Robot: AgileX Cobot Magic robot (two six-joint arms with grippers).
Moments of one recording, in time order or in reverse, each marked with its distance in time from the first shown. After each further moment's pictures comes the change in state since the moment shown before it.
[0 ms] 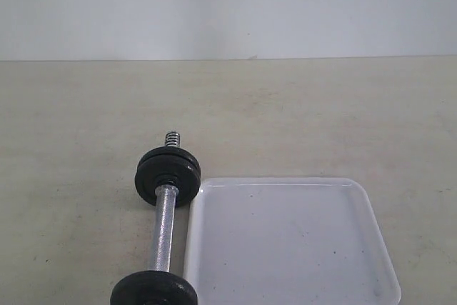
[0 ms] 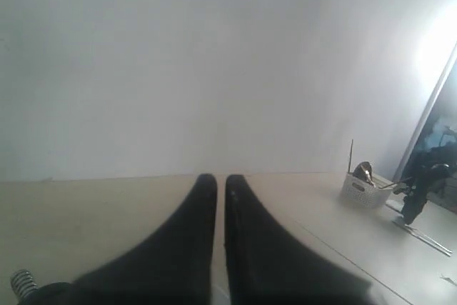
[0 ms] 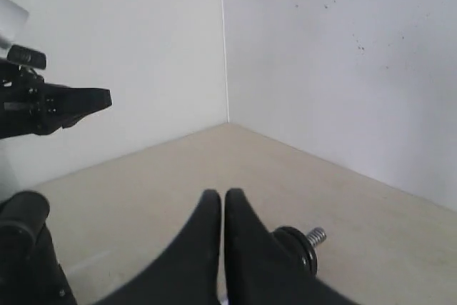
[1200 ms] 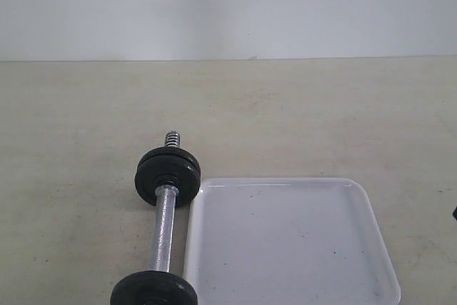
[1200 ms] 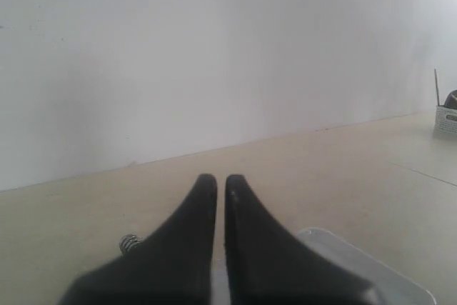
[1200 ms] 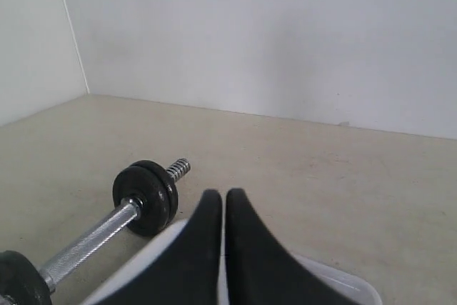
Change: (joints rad) left arm 0.000 -0.002 0.325 -0.779 -0.162 1.113; right arm 0.000 0.004 0.624 0.158 -0.633 -0.272
